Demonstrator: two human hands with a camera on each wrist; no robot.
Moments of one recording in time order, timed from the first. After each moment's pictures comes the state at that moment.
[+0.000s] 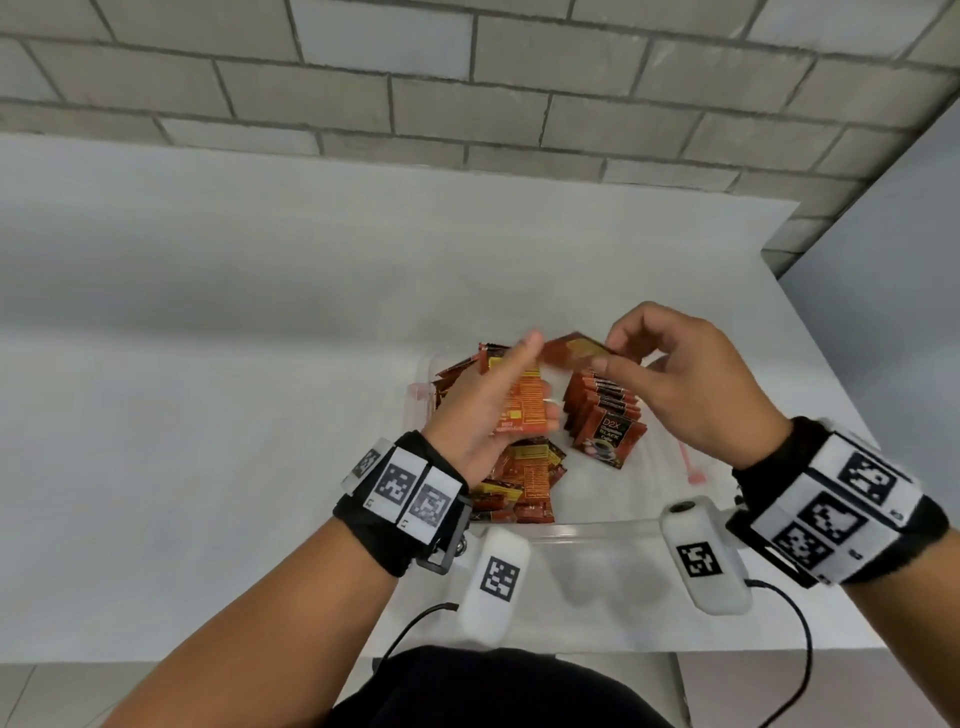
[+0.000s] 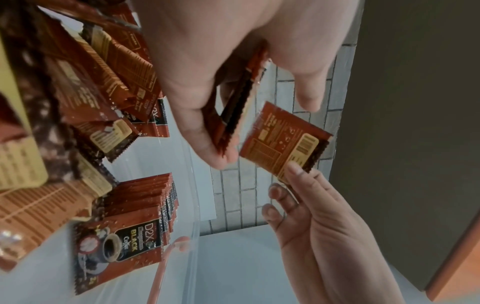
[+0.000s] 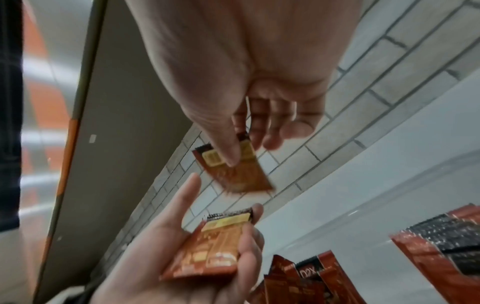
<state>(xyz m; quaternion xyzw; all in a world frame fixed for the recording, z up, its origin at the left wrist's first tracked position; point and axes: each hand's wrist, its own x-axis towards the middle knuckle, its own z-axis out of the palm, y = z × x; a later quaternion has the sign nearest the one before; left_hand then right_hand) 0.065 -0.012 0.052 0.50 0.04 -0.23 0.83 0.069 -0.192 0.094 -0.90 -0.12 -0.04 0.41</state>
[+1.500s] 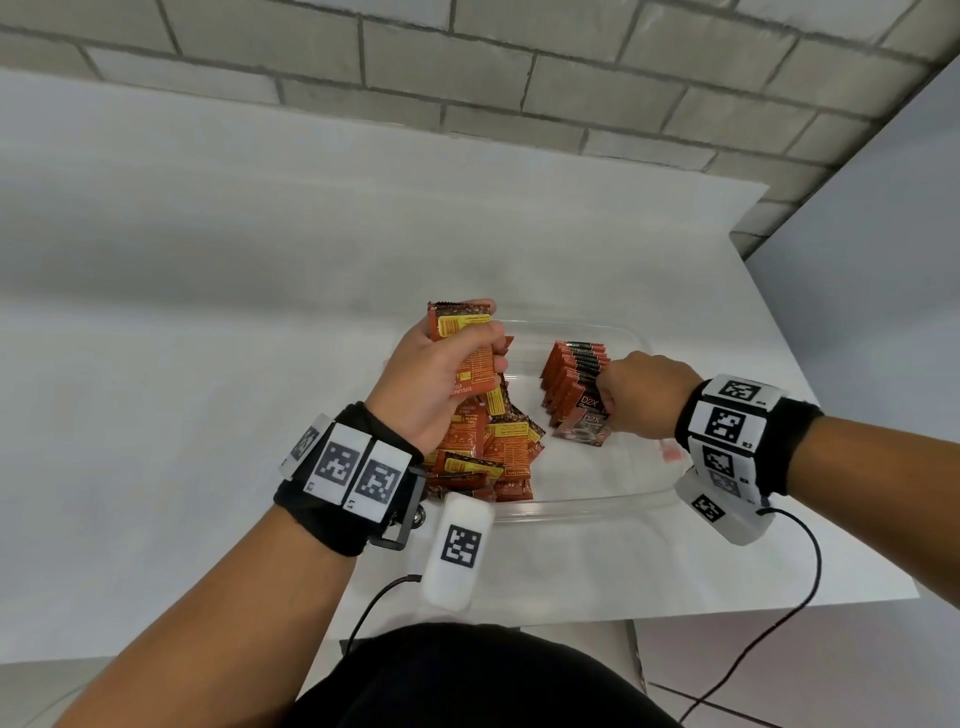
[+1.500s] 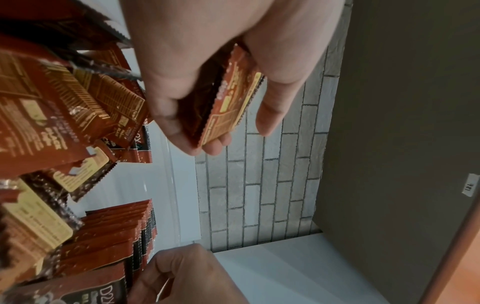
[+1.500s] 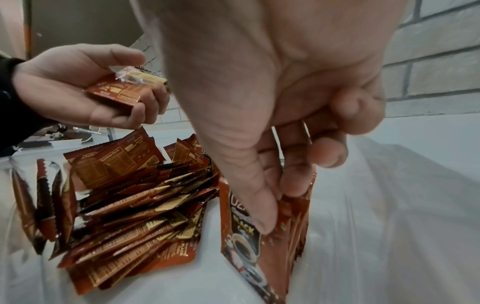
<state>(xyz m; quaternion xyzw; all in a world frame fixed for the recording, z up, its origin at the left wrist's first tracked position) 0.075 0.009 0.047 0.48 0.08 -0.16 0.86 0.099 -0.208 0.046 -0.95 -0.09 0.27 -0.13</state>
